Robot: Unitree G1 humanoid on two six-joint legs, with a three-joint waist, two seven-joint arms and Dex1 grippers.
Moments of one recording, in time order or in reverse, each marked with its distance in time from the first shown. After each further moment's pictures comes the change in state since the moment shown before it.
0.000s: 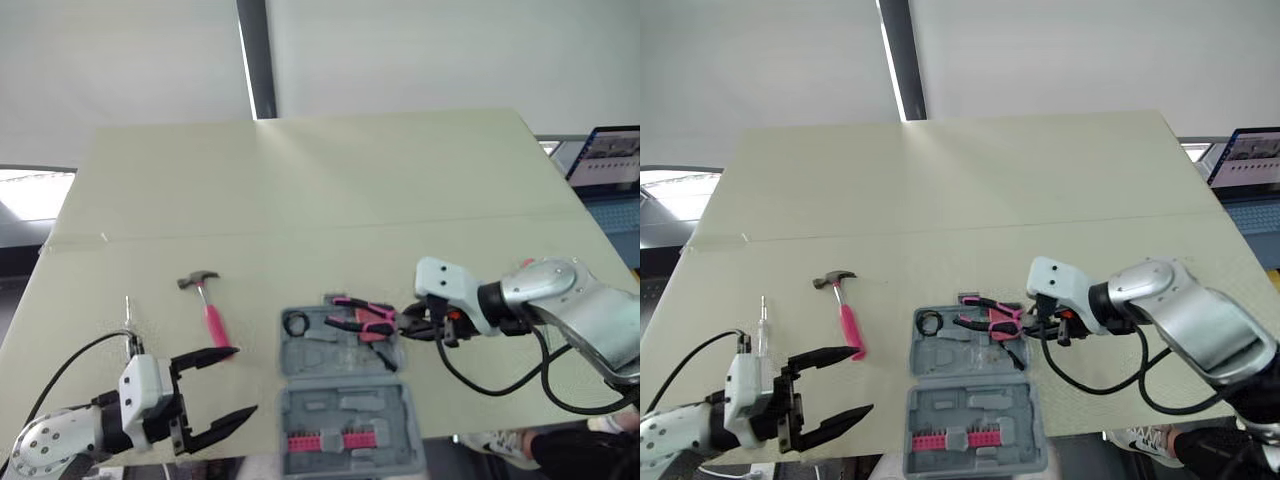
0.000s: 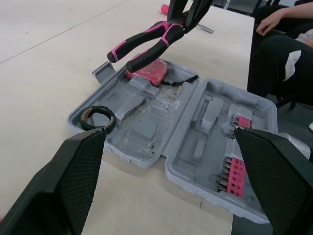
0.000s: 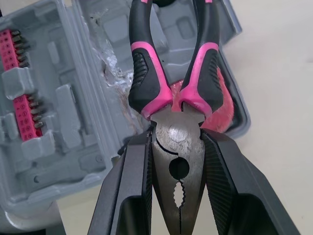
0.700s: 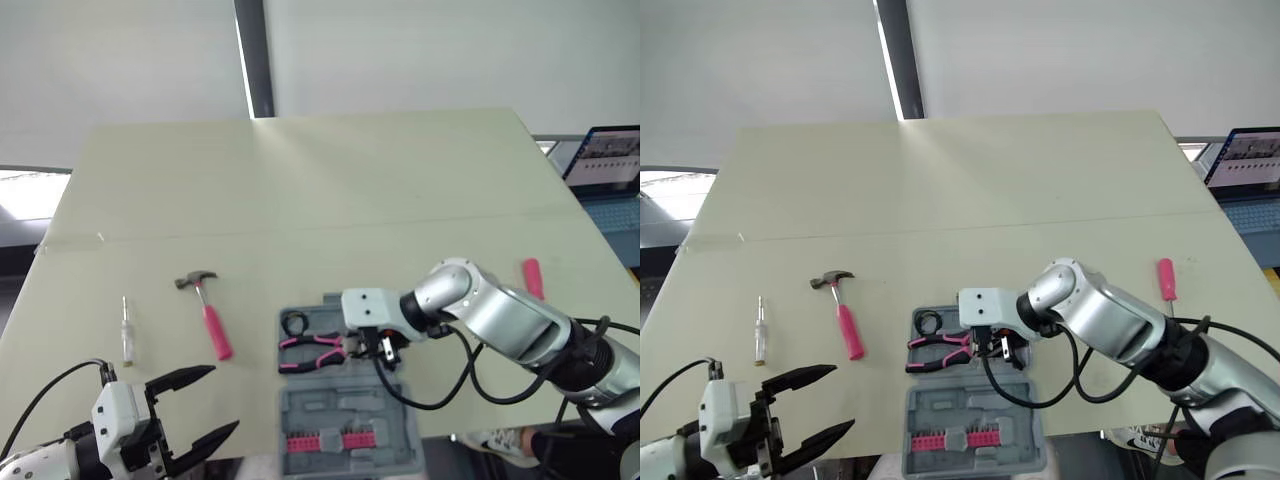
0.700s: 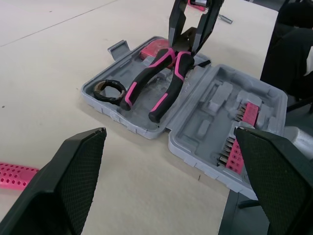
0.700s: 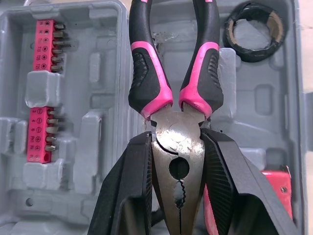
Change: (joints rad) left arm 0.131 -0.067 0.052 -0.017 0.030 -0.058 0.009; right arm -0.184 0.228 0.358 0.144 -0.231 -0.145 0.084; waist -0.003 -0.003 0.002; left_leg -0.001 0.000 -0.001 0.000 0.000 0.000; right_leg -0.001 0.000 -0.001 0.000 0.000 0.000
